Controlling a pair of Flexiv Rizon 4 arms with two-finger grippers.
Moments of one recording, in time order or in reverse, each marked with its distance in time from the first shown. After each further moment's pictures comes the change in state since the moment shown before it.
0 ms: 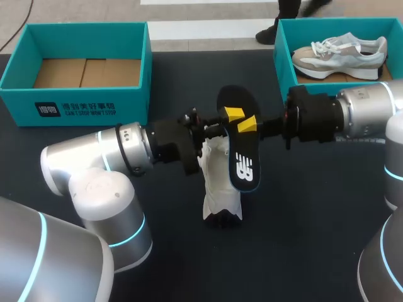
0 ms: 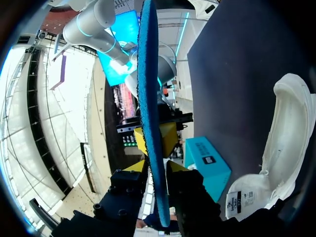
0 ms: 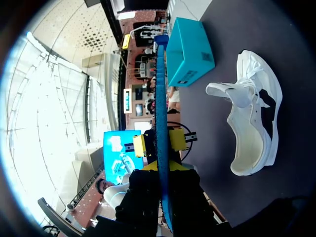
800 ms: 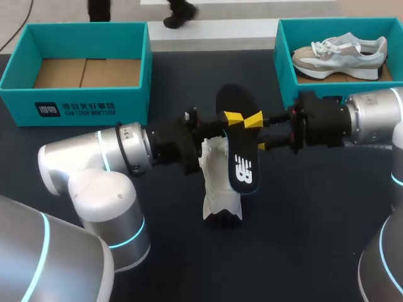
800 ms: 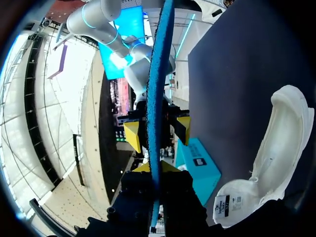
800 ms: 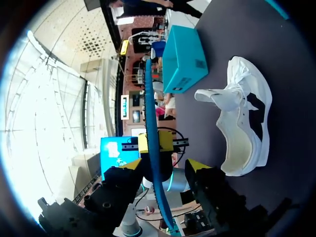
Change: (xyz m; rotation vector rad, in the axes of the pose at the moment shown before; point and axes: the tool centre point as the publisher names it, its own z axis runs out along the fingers) left arm 0.011 0.001 -0.004 -0.019 0.065 -0.107; right arm -0.014 0.001 -0.016 -0.069 -0.033 0.005
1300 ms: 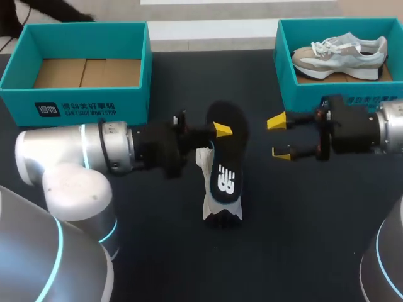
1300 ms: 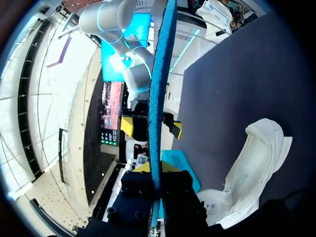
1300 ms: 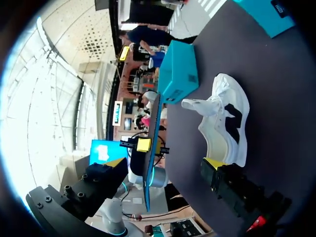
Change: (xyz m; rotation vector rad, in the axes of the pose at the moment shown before) left arm 0.009 -0.022 -0.032 0.082 0.120 -0.119; right arm -0.015 -0.011 -0.047 -0.104 -0.084 -0.087
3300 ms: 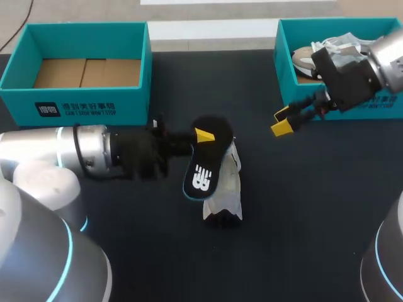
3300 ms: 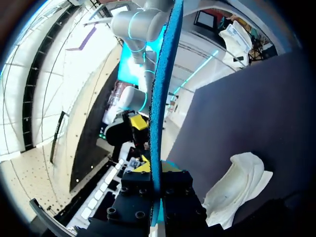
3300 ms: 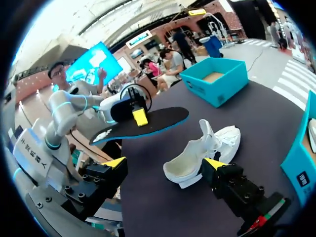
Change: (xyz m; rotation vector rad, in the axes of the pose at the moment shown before) left arm -0.004 -0.018 -0.039 0.081 -0.017 -0.282; right arm 0.012 0.025 -0.013 0.371 -0.230 -0.981
